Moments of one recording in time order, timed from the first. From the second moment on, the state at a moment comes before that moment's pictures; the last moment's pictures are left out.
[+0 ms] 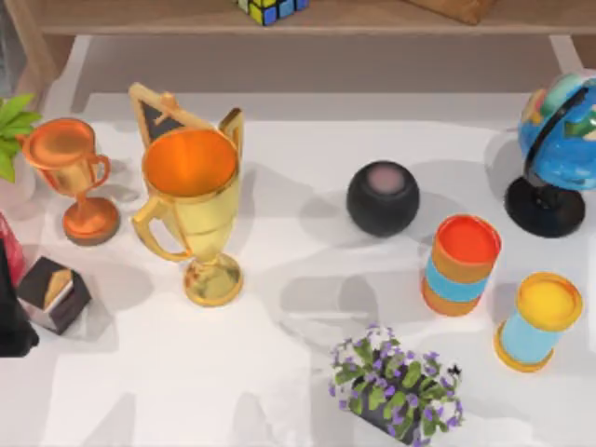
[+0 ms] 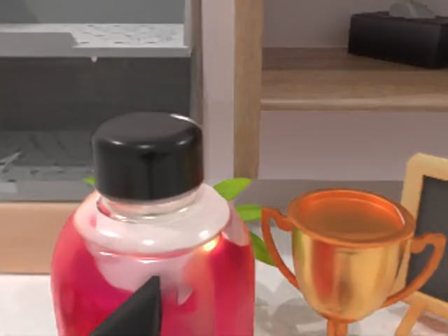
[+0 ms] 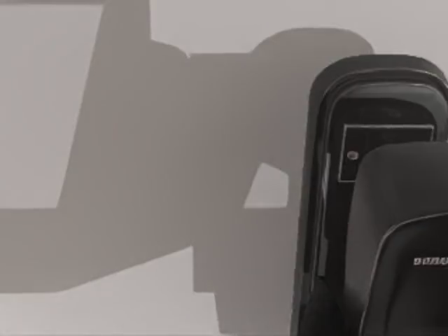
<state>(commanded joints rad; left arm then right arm) 0.00 0.00 0.00 0.00 0.00 0.00 -0.37 2.88 3.03 -1.75 0.03 -0.35</state>
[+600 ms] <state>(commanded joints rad) 0.00 0.00 0.00 0.00 0.00 0.00 -0.37 2.88 3.03 -1.75 0.03 -0.35</state>
